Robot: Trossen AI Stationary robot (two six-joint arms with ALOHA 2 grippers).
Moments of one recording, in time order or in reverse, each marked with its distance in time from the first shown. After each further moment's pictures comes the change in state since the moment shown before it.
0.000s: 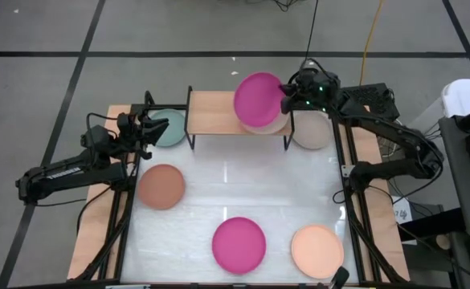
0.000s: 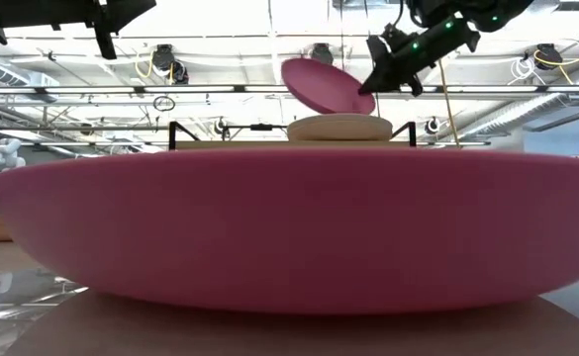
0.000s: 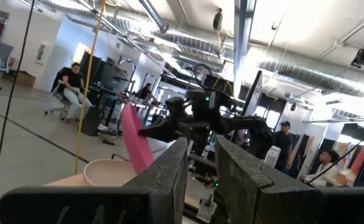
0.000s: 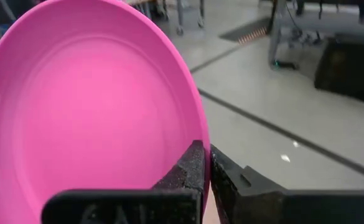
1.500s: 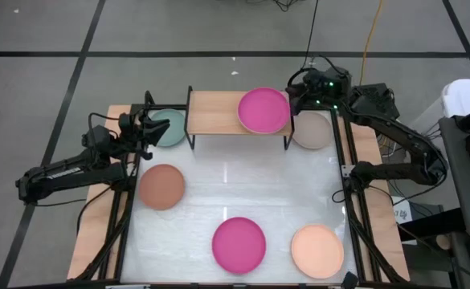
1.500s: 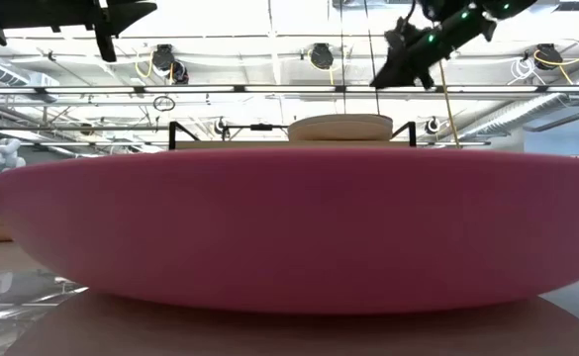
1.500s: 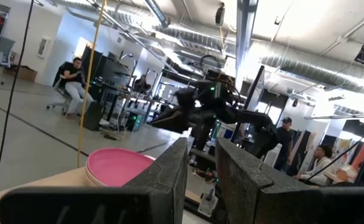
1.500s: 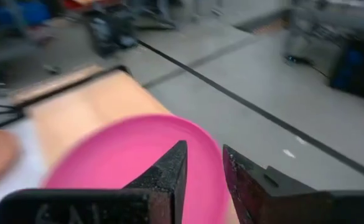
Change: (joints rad) left arm 0.000 0.000 0.000 -0.024 0.001 -0.003; right arm -0.063 -0.091 0.025 -0.146 -0.155 -0.089
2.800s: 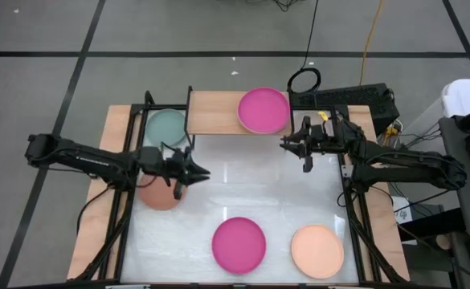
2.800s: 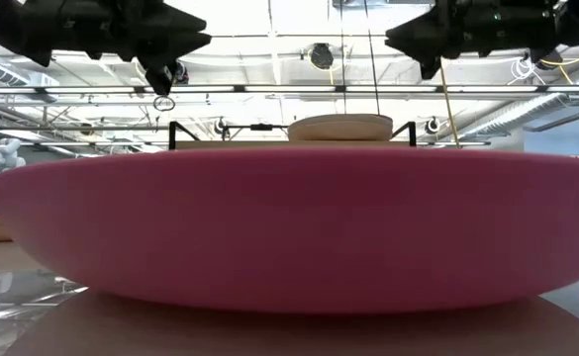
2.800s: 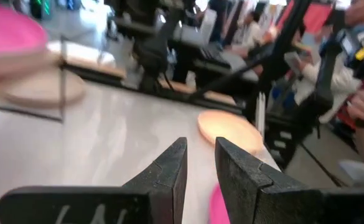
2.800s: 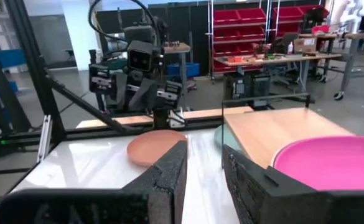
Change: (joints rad) left arm -0.430 0.607 0.026 0.177 0.054 0.095; right arm 0.464 -0.351 -0.556 0.540 -0.104 0.059
